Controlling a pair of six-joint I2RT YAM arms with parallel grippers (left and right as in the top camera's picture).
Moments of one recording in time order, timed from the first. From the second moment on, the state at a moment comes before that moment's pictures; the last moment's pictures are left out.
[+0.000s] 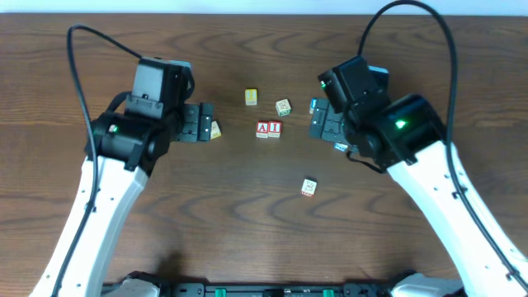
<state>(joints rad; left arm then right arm) -0.27 1.34 1.36 -0.99 -0.10 -0.12 0.54 1.49 1.60 -1.26 0.31 0.72</state>
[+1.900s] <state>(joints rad) -0.27 1.34 1.36 -1.10 -0.09 -0.12 0.31 2.29 1.83 -0.91 0.07 0.42</state>
